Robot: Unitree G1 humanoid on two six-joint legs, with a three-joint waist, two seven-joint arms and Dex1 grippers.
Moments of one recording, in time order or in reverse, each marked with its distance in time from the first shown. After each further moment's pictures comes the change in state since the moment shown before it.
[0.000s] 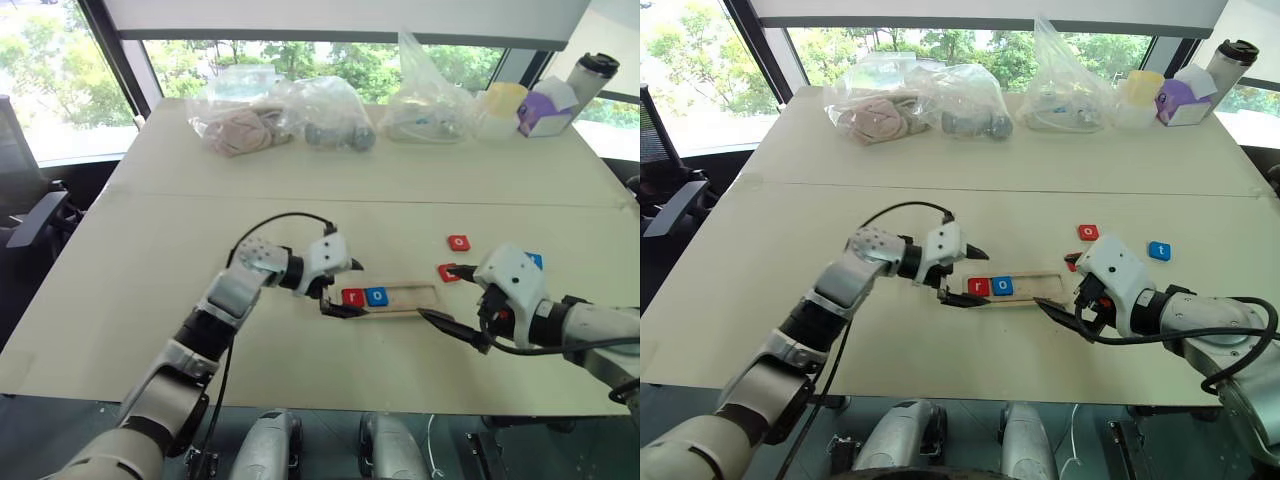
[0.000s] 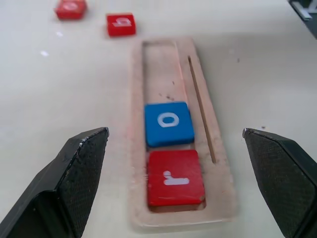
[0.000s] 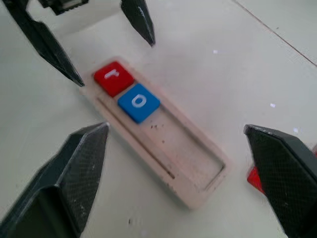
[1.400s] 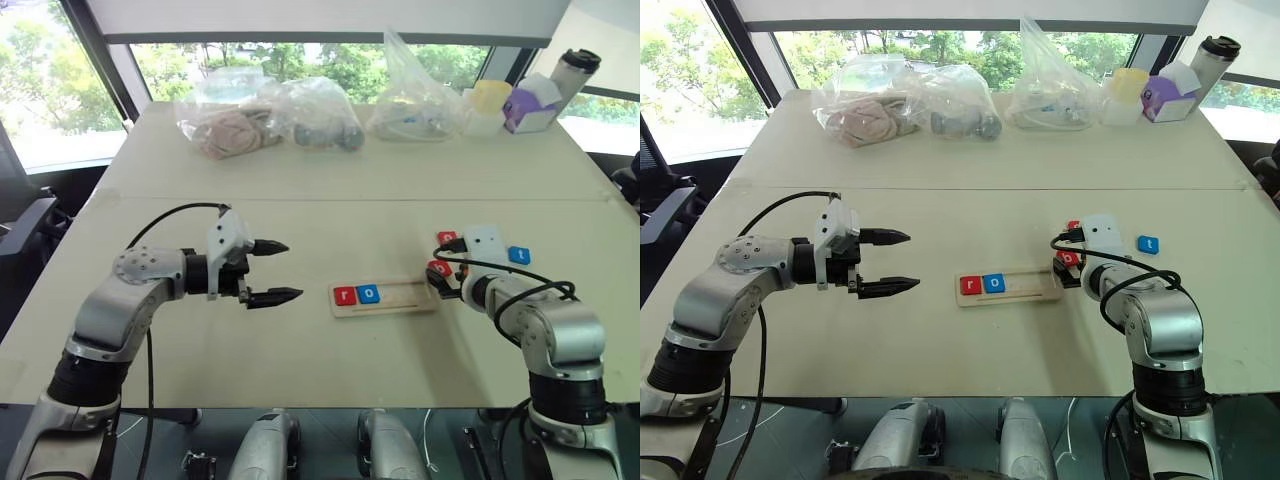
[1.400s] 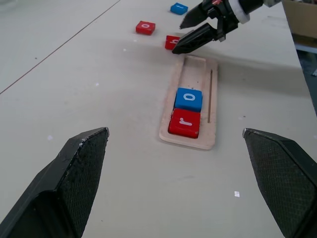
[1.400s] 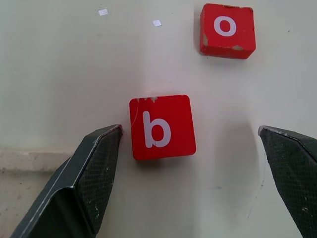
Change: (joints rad) left arm 0.267 0.302 0.265 -0.331 -0.310 0.181 0.122; right arm -0.344 0.435 0.150 0.372 -0.299 0.377 -0.547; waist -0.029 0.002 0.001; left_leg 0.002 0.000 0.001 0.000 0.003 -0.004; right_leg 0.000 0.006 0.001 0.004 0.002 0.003
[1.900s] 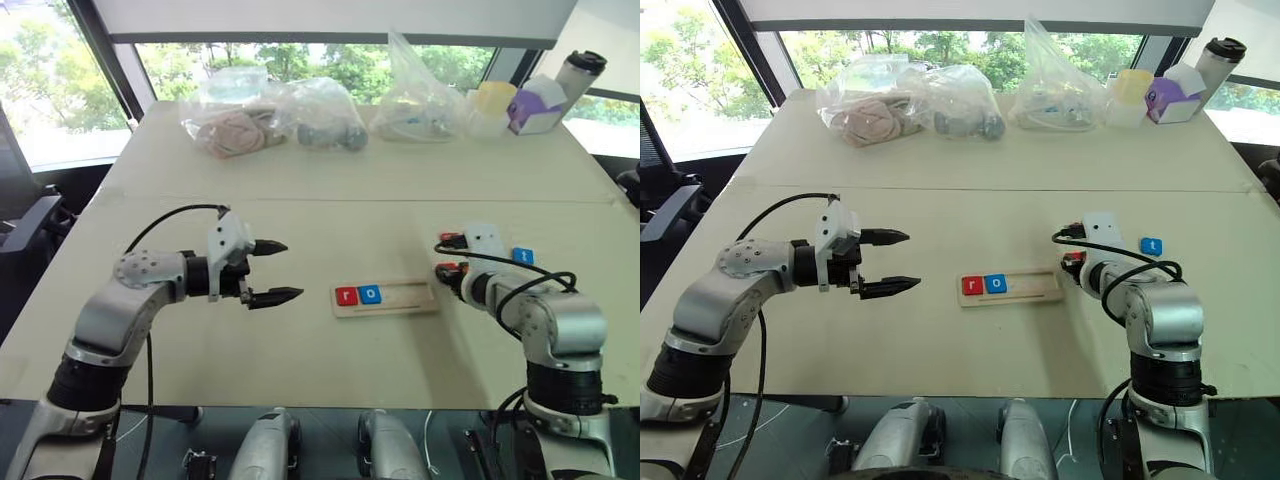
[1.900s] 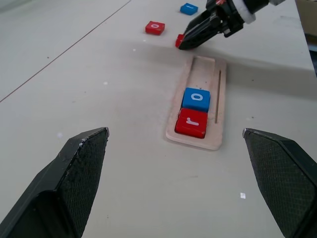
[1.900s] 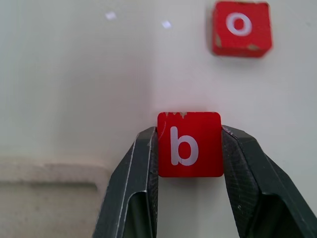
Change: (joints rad) left arm 0.026 -0.001 0.000 -0.020 0.000 -0.005 0.038; right arm -0.038 0.008 -0.070 -0.018 0.006 0.151 0.037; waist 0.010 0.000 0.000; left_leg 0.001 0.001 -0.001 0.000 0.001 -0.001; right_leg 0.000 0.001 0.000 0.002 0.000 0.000
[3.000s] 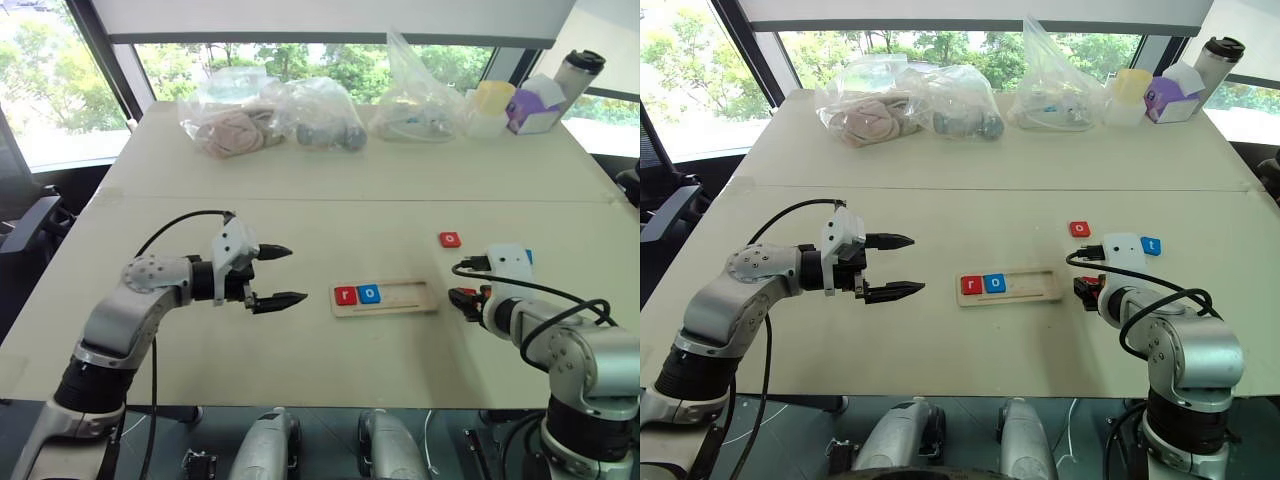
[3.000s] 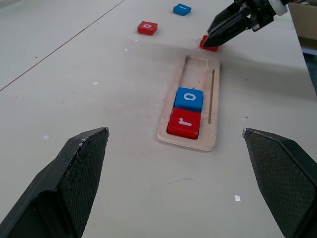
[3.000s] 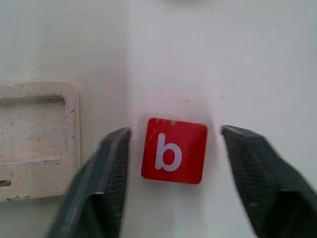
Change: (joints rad) left arm 0.007 -0.018 -0.027 0.023 0.003 -0.047 -0.003; right arm 0.134 0.027 -0.102 -0.263 0.029 0.180 -0.021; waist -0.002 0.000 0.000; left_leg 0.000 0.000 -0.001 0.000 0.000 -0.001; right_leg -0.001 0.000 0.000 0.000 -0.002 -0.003
